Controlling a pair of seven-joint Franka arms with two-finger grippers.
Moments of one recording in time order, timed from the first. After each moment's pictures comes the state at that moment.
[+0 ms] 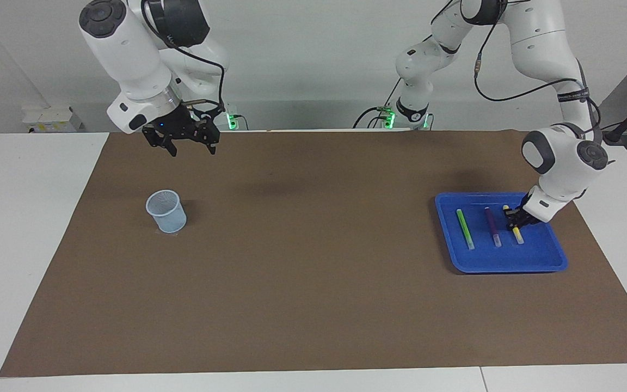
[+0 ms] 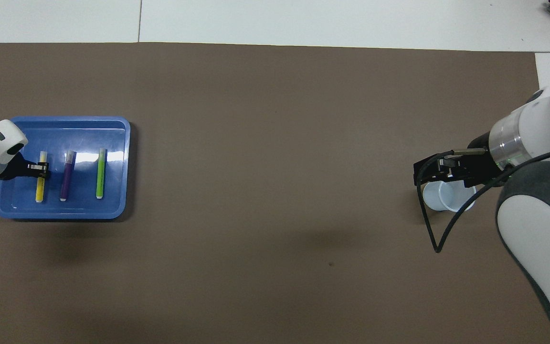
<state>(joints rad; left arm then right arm) 0.46 0.34 -0.24 -1.98 0.13 2.29 0.24 -0.27 -0.02 0.42 -1.69 0.12 1.57 0.18</state>
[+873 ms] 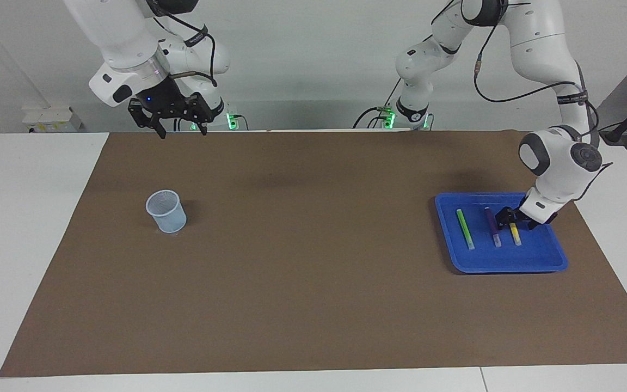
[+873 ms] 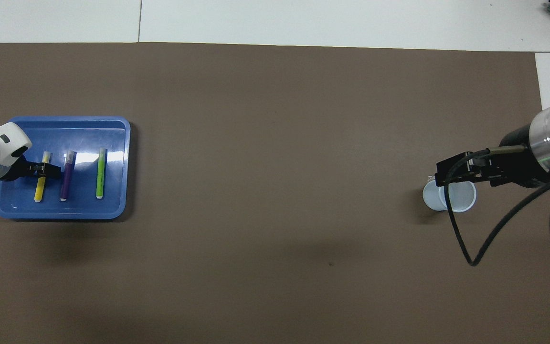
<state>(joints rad) 0.46 0.35 -0.24 -1.99 0.17 2.32 0.24 -0.09 -0.02 0.22 -1.55 0.10 1.45 0.15</state>
